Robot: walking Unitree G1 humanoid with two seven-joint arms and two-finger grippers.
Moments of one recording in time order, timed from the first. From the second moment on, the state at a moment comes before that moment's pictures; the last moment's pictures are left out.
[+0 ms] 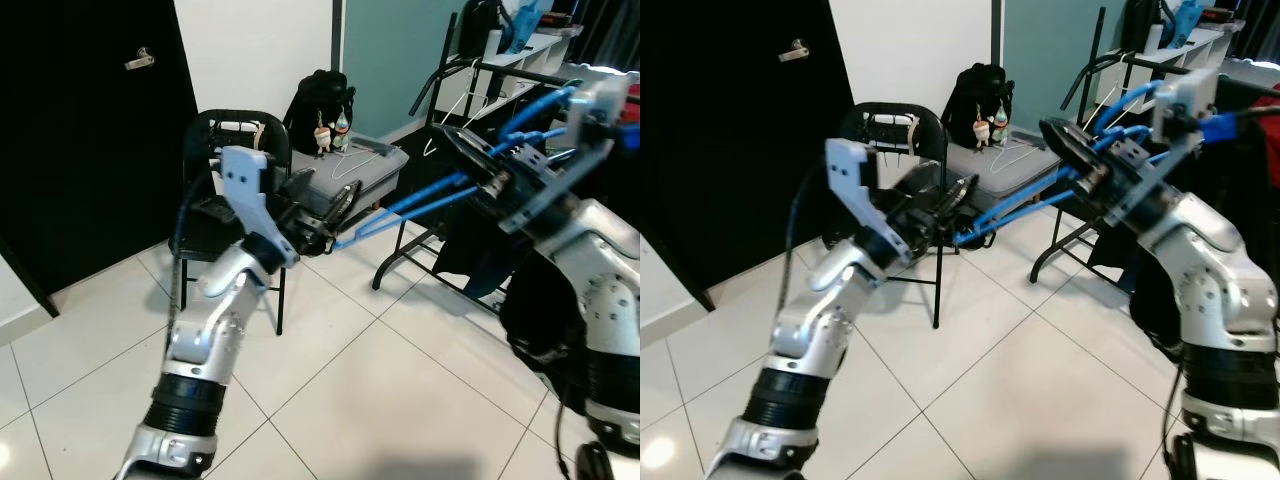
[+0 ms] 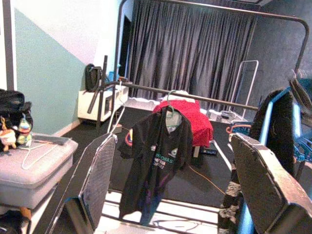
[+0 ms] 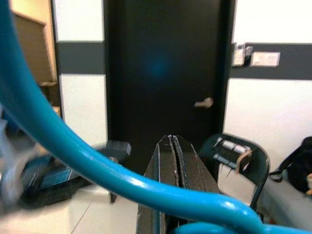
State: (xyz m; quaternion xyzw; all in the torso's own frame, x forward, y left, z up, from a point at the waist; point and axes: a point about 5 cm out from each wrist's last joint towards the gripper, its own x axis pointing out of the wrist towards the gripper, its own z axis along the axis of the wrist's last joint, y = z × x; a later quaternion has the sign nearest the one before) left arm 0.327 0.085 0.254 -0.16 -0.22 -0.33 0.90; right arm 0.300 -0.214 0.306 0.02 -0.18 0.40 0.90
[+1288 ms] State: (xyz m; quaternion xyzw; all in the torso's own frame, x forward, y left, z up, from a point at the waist) left arm 0.283 0.023 0.248 -0.04 -0.14 -0.49 0.86; right arm 0.295 -0.232 0.299 0.00 -0.14 0.43 0.89
